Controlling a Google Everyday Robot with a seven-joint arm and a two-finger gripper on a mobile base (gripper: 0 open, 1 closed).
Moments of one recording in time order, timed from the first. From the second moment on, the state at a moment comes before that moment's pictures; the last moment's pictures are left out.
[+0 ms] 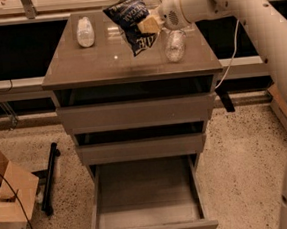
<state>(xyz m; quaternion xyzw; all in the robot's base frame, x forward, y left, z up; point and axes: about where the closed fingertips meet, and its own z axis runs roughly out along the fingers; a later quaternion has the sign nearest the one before) 0.762 -0.044 0.963 -0.43 0.73 0.21 0.49</state>
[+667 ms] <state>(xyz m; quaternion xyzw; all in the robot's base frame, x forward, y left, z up) 0.841 -0.012 0.949 -0.40 0.73 0.22 0.51</state>
